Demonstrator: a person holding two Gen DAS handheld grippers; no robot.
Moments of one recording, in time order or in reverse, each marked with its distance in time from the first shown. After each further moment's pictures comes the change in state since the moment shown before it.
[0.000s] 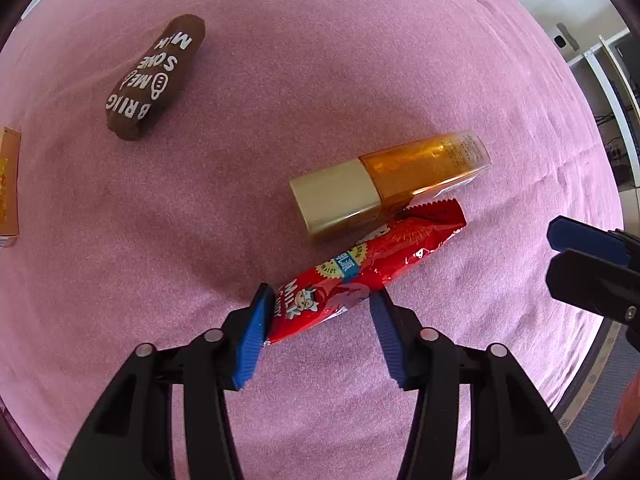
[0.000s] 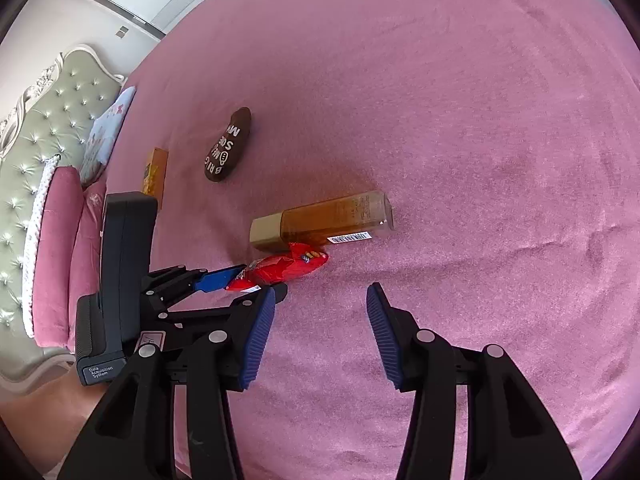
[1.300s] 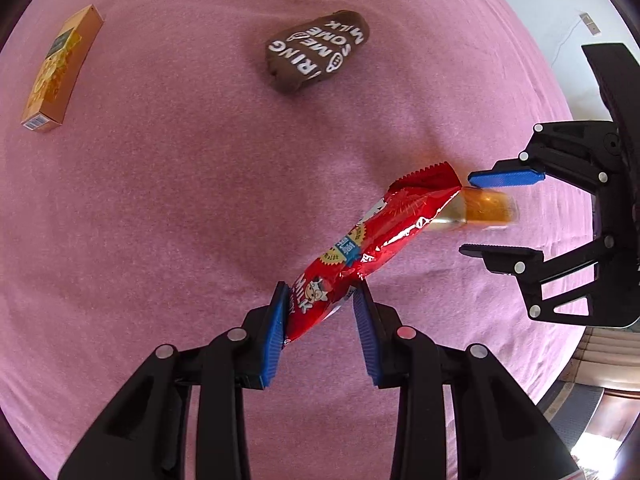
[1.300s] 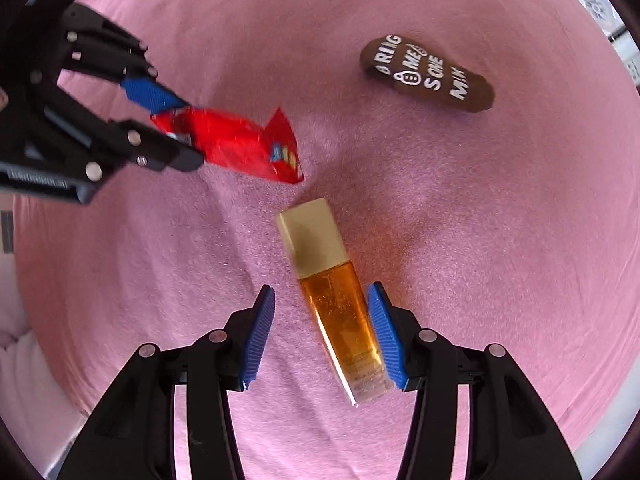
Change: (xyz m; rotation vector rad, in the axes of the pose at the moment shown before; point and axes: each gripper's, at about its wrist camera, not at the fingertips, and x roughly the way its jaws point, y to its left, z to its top) left arm -0.036 0.092 -0.063 -0.324 -0.046 -0.094; right arm 0.104 0.097 0.025 -1.275 0.487 -0.249
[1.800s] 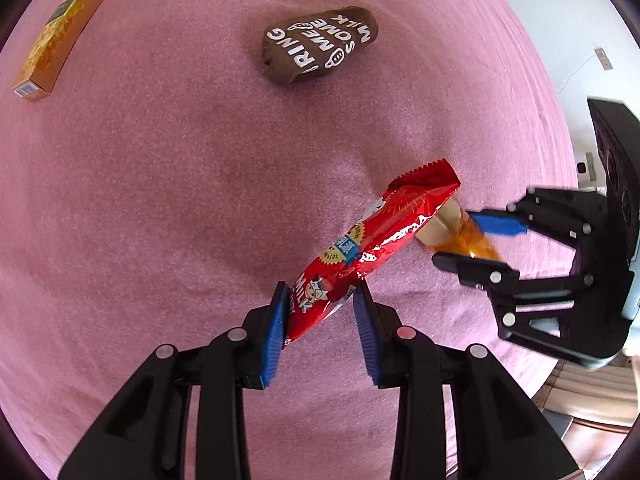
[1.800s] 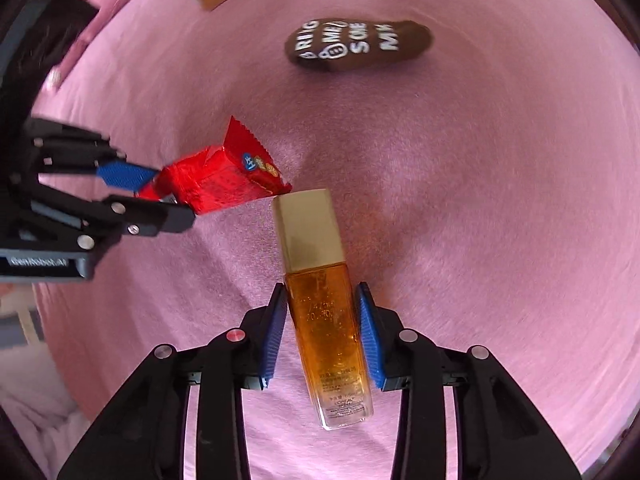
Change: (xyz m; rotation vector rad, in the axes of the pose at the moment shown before) left arm 0.016 -0.021 0.012 -0.118 0.007 -0.064; right arm 0.003 -0.033 -0.024 0.415 -0.118 0.136
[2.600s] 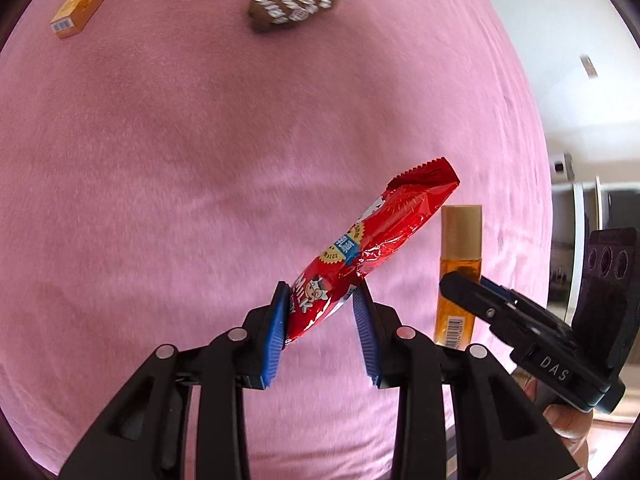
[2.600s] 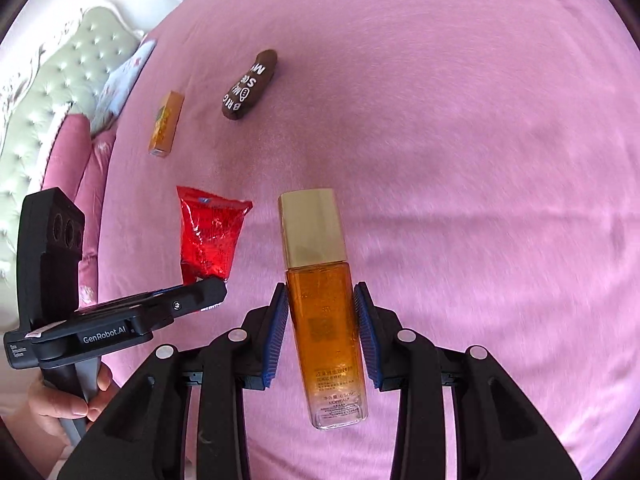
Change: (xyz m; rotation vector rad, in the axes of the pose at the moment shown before) left arm -0.035 -0.010 -0.075 -0.004 0.011 -0.083; right arm -0.063 0.016 -0.171 0.748 -0.339 0.167
